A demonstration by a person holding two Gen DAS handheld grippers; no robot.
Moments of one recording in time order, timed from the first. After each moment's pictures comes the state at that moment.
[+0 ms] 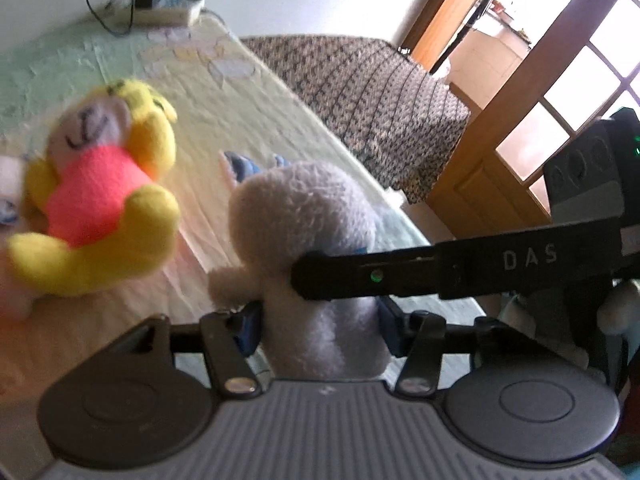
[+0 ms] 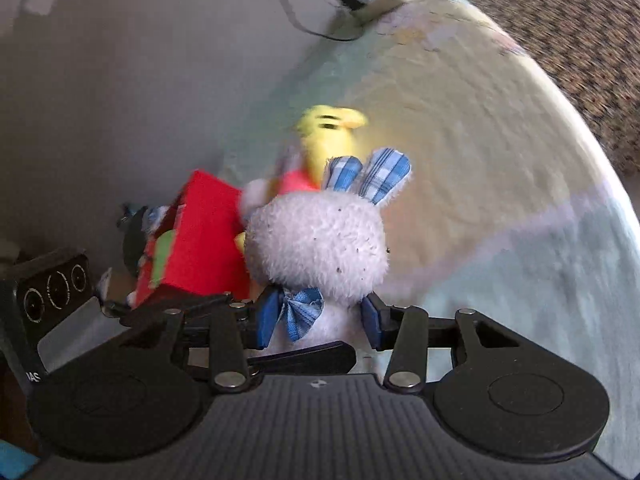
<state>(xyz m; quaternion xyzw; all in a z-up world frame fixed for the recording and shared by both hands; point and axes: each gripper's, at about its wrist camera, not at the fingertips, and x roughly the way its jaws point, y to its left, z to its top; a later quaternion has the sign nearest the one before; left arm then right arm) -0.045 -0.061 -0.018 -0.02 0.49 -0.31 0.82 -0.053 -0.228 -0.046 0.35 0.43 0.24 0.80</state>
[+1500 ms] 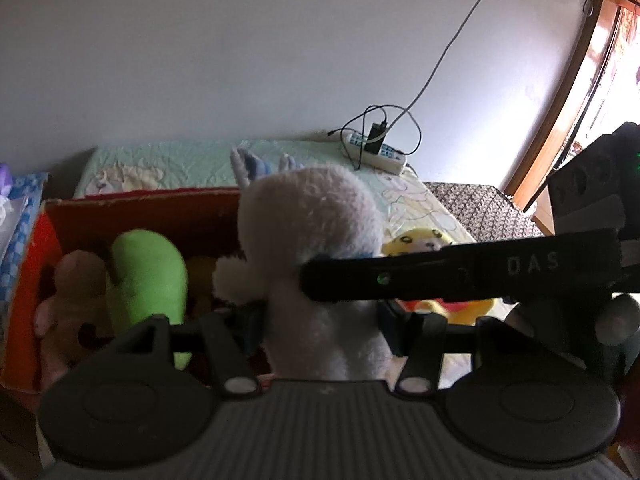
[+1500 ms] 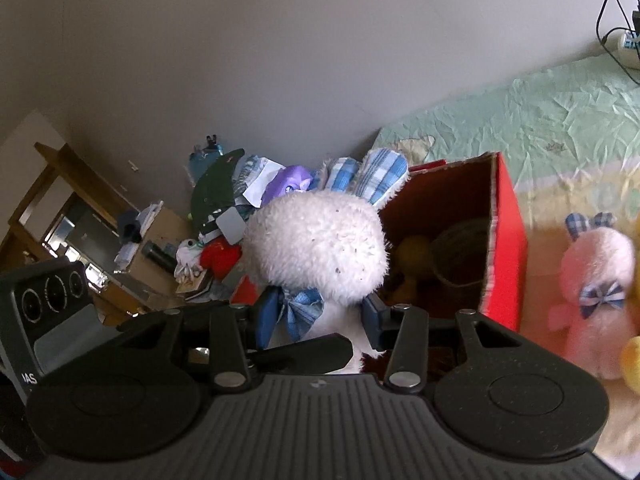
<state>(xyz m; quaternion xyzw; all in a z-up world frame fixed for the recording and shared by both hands) -0.061 0.258 0.067 -0.09 0.35 -0.16 0.92 0.038 0.087 0.034 0.23 0.37 0.37 0.82</state>
